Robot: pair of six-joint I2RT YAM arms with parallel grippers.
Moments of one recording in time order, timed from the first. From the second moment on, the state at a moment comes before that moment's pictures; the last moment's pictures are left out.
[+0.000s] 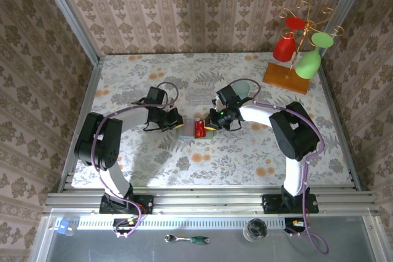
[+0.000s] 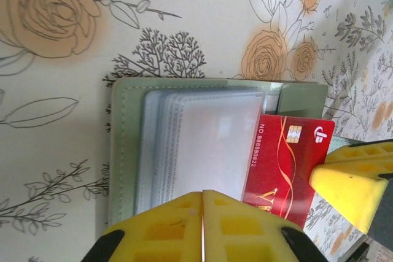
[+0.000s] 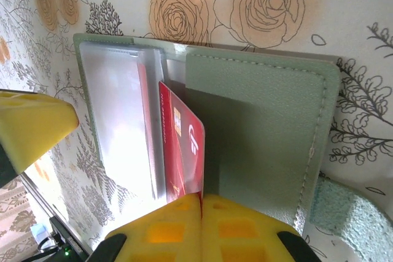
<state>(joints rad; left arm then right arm) -0.38 1.73 0.96 -0.33 0.54 -0.62 0.50 1.92 1.16 -0.31 -0.52 0.71</state>
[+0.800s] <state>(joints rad) -0.38 1.74 0.90 -0.27 0.56 -0.63 0.51 1.92 1.23 -0.35 -0.51 0.71</state>
